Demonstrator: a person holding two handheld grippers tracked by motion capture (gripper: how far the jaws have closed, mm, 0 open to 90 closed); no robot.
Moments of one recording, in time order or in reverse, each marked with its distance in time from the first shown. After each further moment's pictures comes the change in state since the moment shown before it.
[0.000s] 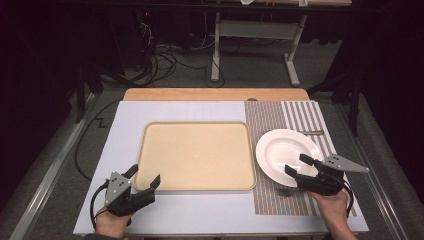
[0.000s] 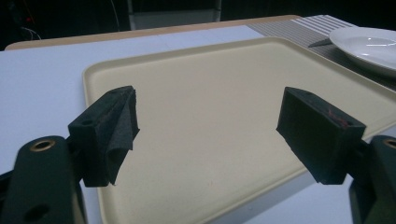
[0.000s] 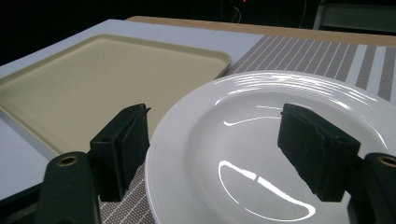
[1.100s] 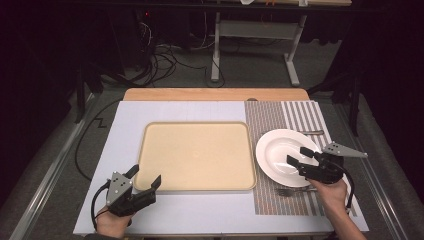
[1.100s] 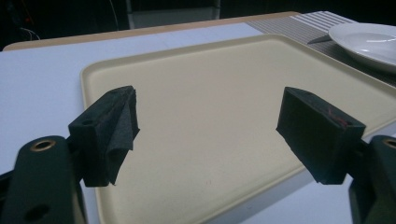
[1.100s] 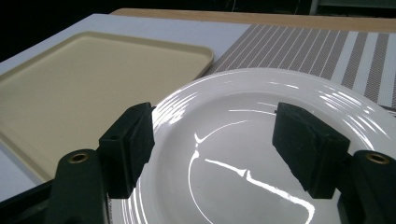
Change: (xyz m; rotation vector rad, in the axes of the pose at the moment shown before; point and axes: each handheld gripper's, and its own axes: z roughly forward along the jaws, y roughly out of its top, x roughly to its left) left arm -0.001 -0.002 0.000 0.010 -0.003 0.015; right arm -0.023 0.016 0.014 0.058 -0.012 0.045
